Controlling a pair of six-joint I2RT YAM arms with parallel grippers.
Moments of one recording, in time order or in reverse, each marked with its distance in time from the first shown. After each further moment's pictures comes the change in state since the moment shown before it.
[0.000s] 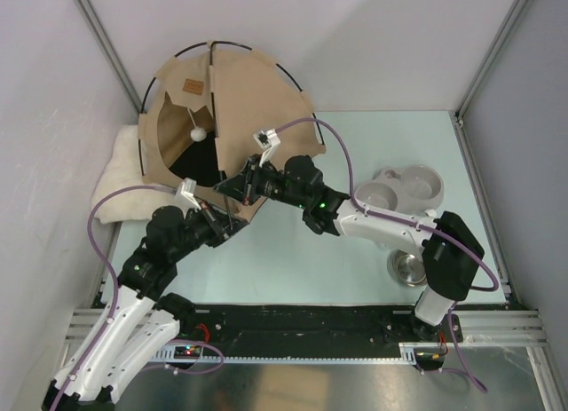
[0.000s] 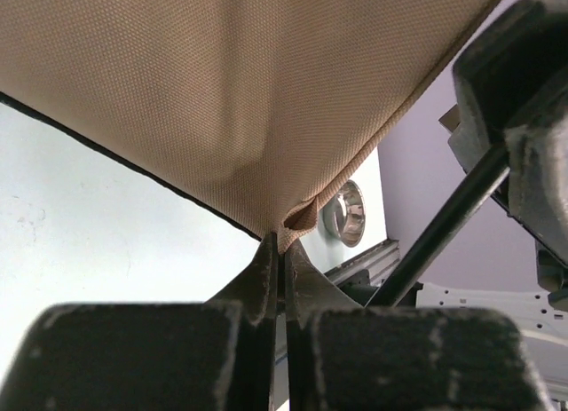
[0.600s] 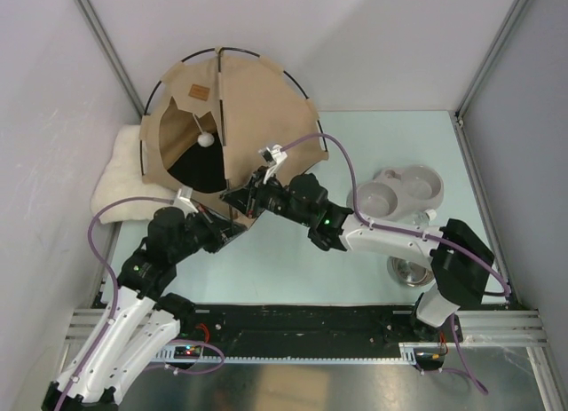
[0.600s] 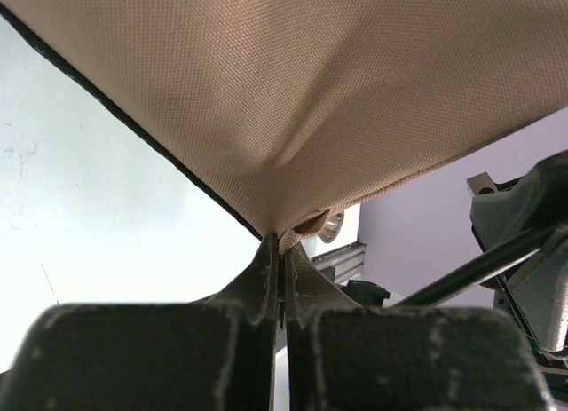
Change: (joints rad) left arm 0.036 -0.008 0.000 -0.095 0.008 -0.170; right arm 0.071 -0.068 -0.137 0.080 0.144 -0.131
